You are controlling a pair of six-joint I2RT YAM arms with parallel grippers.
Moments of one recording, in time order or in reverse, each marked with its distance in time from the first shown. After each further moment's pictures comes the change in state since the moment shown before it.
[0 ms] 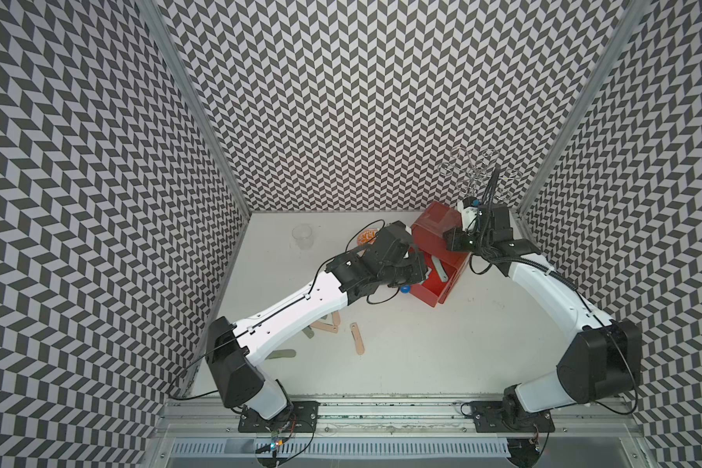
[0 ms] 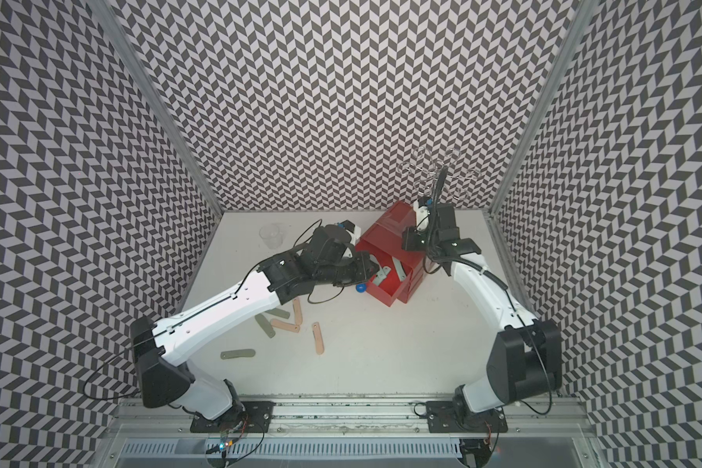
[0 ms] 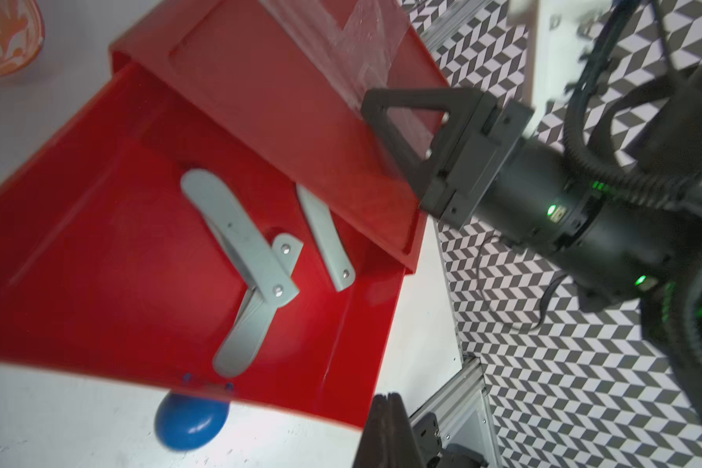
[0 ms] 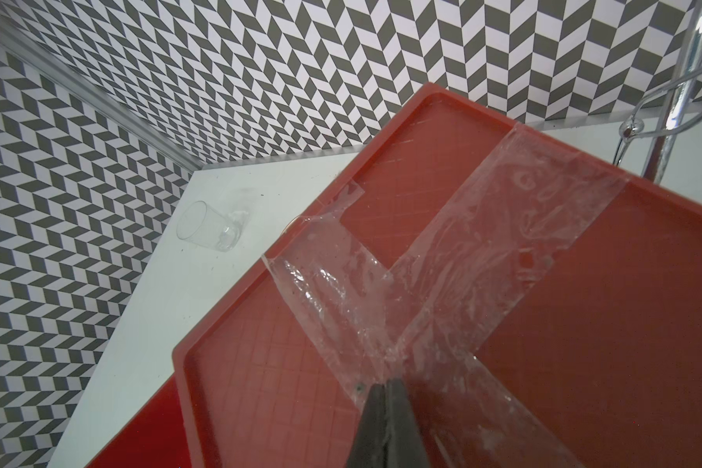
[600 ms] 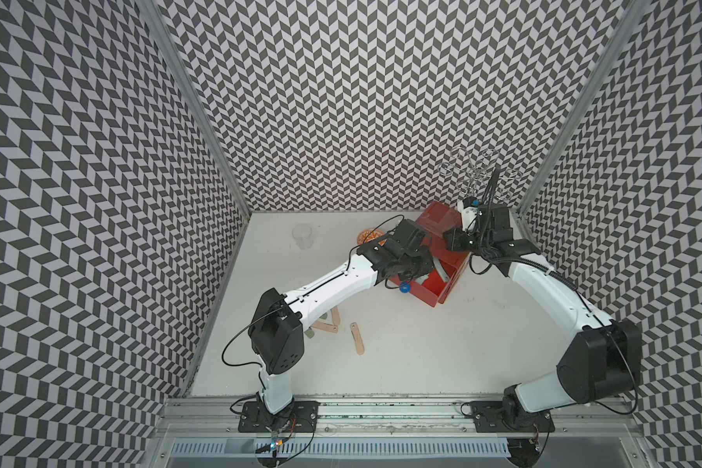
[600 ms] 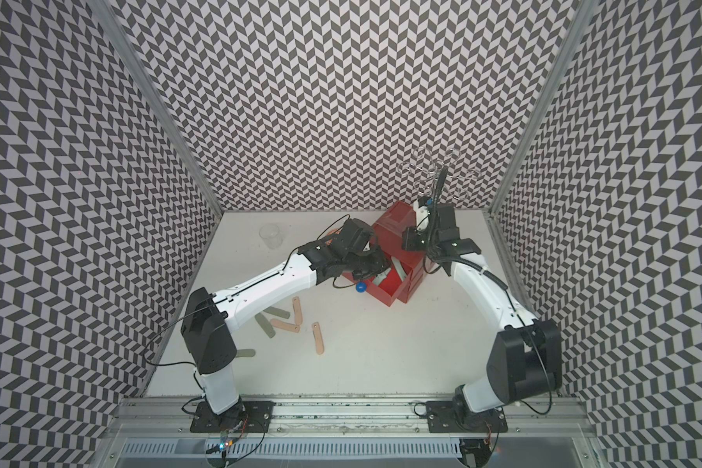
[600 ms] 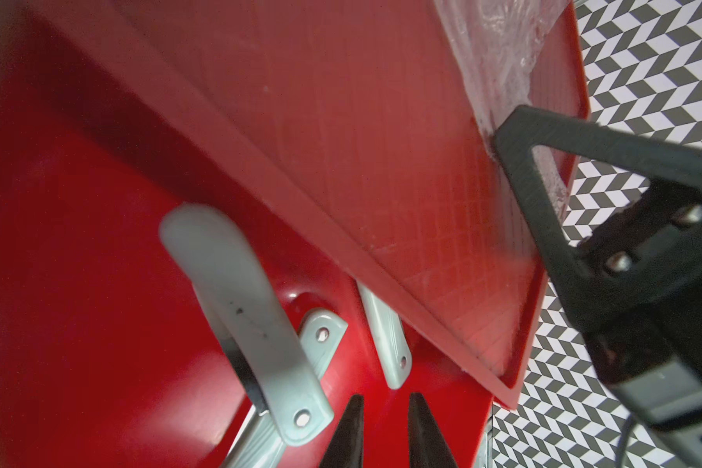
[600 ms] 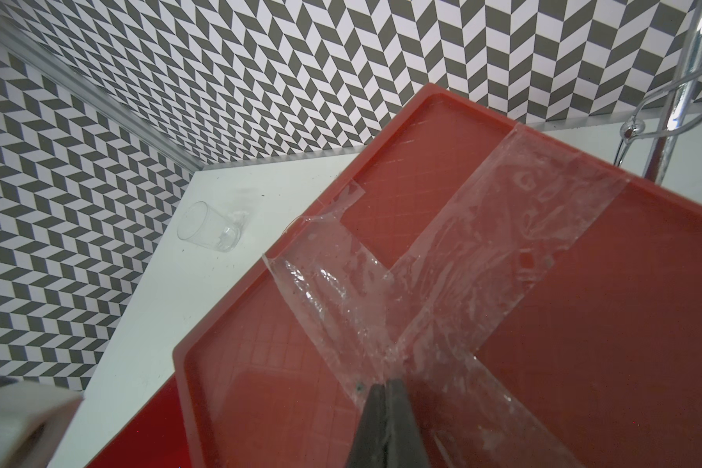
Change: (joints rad) left arm 0.070 0.325 0.233 -0.026 0.042 -0.104; right arm 0.000 0.000 -0.003 0.005 -0.002 0.000
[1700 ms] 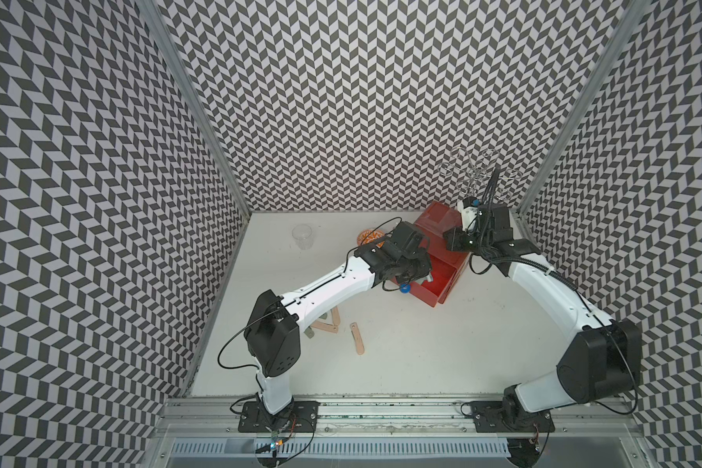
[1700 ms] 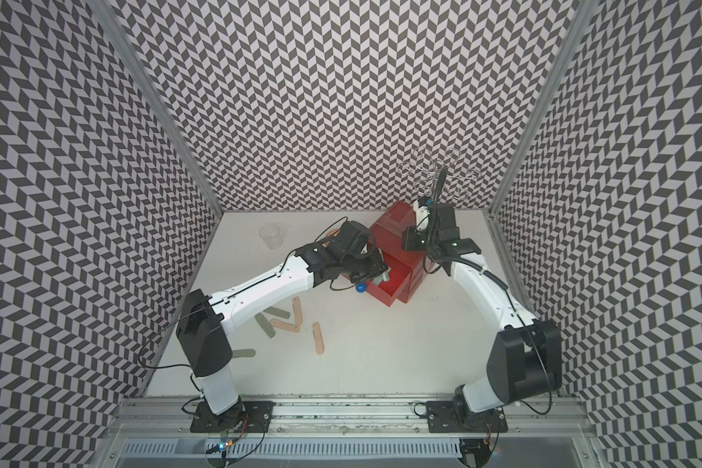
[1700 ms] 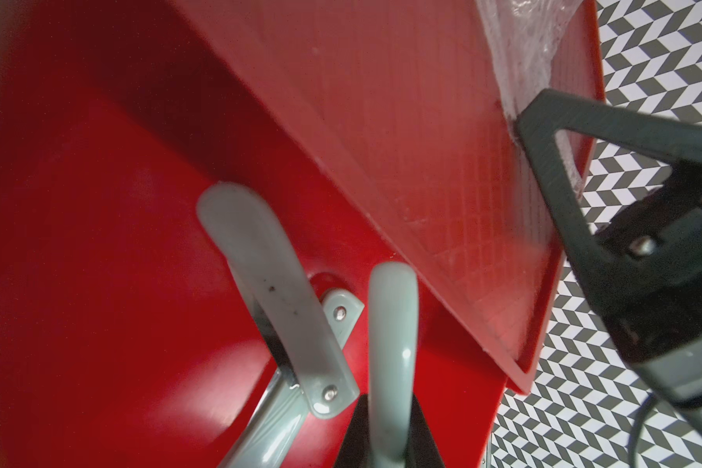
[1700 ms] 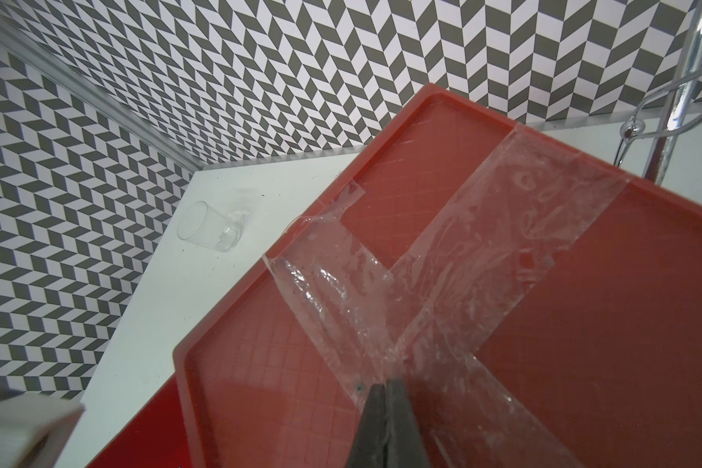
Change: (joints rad) left arm 0.002 -0.027 -0.056 0.014 0.014 -0.023; right arm 0.000 0.001 0.002 -0.003 0.000 0.000
